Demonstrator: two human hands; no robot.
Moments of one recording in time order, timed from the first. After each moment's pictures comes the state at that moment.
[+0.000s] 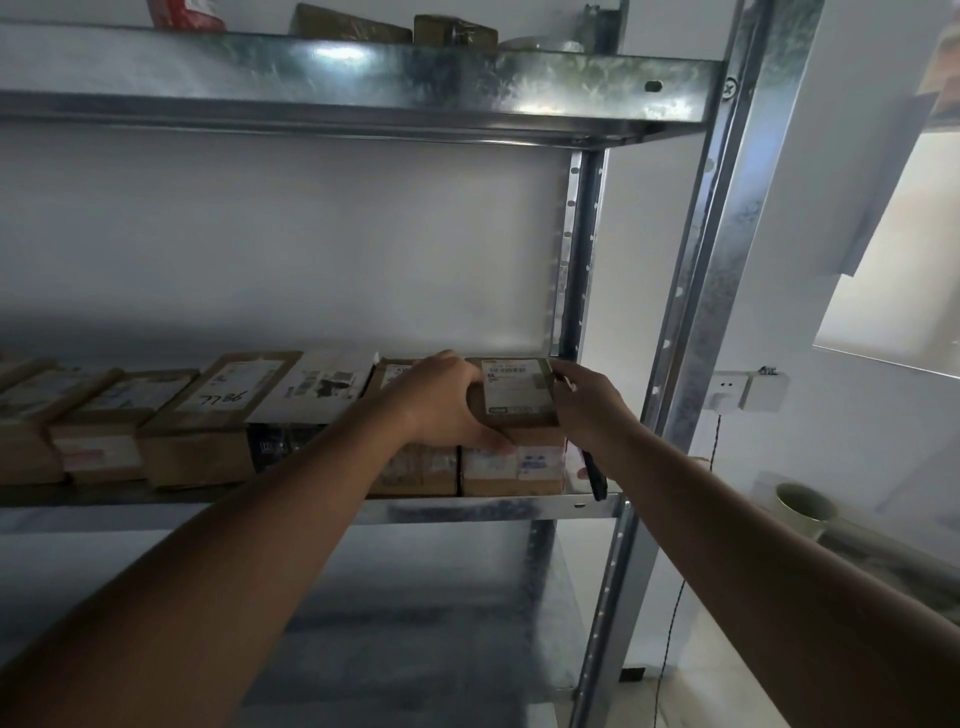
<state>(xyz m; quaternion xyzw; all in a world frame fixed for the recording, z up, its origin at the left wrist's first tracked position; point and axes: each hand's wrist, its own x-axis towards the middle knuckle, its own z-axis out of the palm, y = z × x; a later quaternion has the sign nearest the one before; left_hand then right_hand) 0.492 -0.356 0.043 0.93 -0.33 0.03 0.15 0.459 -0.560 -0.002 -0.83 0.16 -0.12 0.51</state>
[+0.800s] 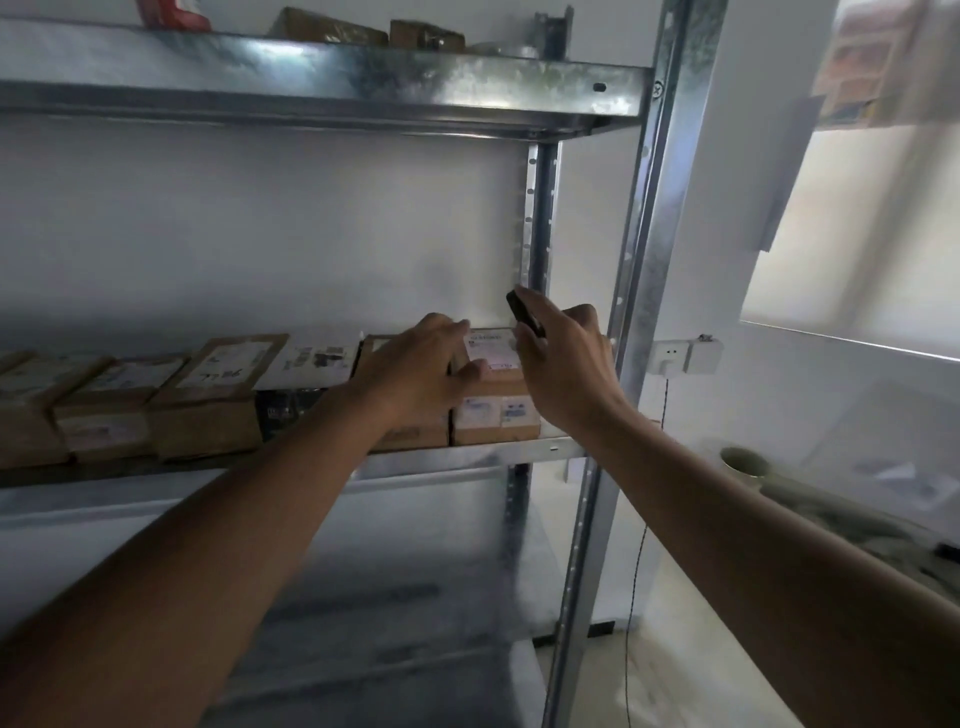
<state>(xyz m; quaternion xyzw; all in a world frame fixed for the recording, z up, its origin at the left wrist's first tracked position) 0.427 -0.329 0.049 0.92 -0.34 0.11 0.14 0.355 -0.501 0.036 -0.90 0.08 -0.31 0.29</state>
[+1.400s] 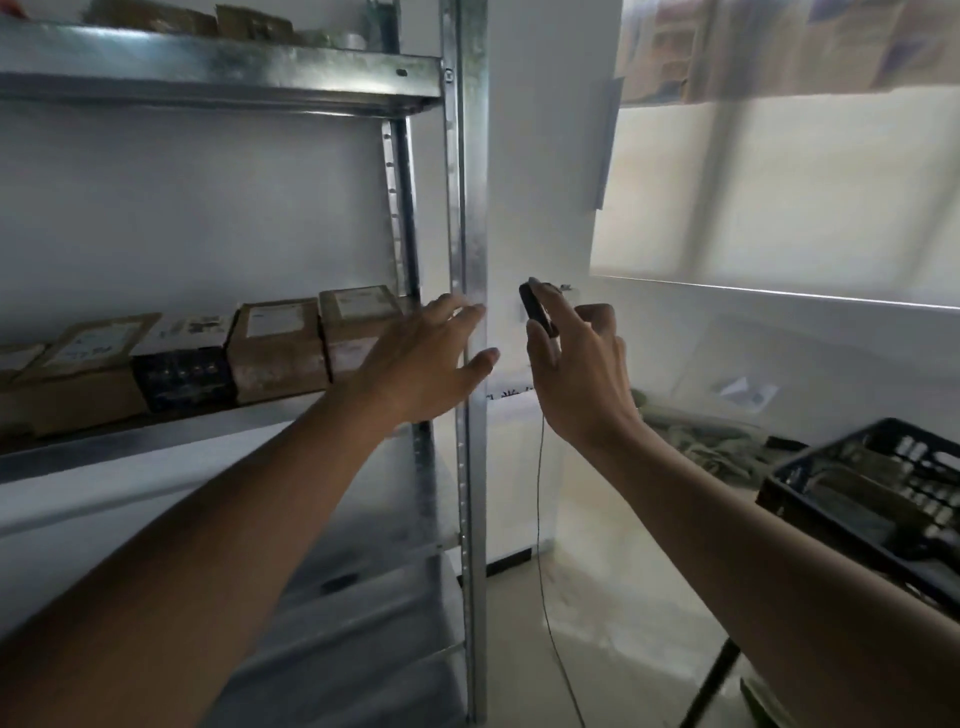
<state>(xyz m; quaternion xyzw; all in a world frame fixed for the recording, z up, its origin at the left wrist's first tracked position) 0.262 -0.408 0.033 0.85 -0.48 0.17 0.14 0.137 -0.546 0.008 -0.86 0.18 -0.40 0.24</state>
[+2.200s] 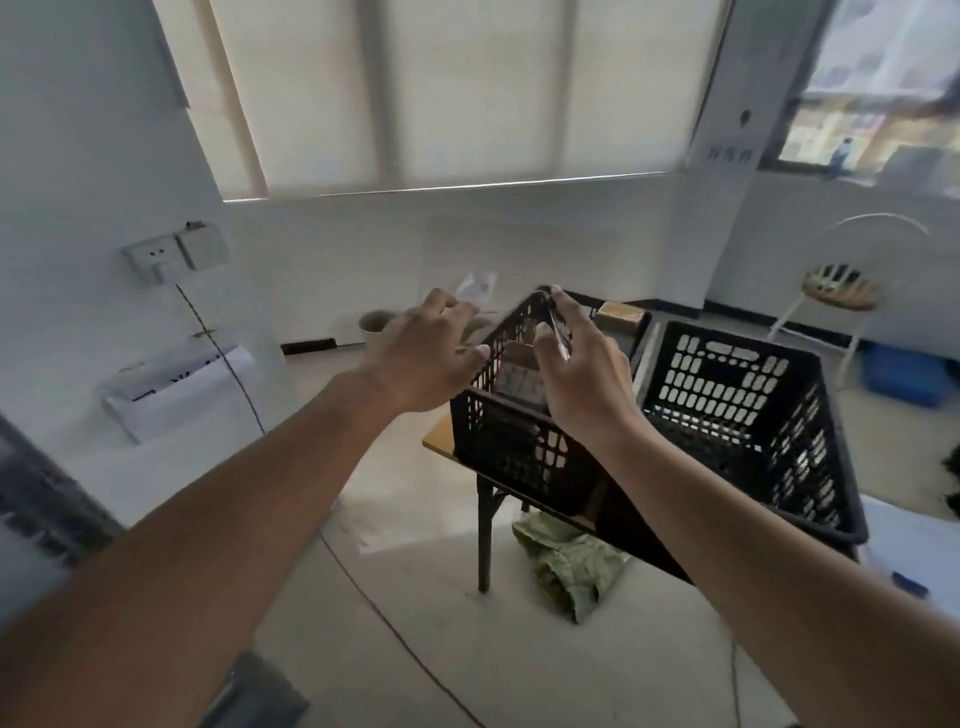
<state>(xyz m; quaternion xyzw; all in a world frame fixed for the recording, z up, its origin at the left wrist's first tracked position) 0.024 -0.773 -0.047 0.71 -0.69 0.01 0.14 -0.165 -0.807 -0.070 -0.73 0.51 -0.36 0.27</state>
